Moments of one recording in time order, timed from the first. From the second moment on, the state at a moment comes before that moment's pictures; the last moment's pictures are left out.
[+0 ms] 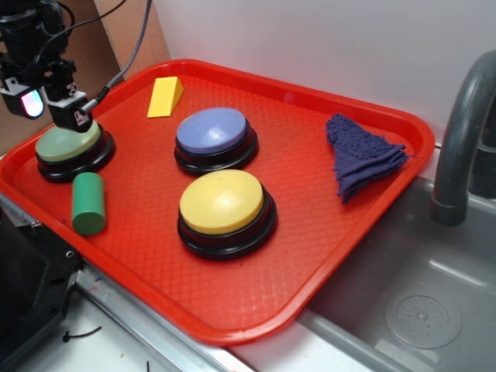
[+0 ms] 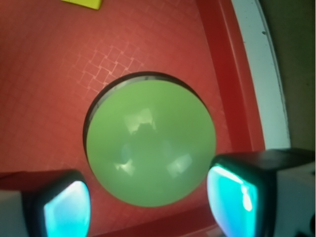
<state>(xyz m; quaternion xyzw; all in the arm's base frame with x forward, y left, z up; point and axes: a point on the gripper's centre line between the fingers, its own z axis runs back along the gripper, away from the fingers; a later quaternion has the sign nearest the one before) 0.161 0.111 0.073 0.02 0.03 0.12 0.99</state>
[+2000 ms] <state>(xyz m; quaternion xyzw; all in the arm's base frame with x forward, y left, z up) 0.171 0.117 0.117 0.03 0.01 0.12 0.99</state>
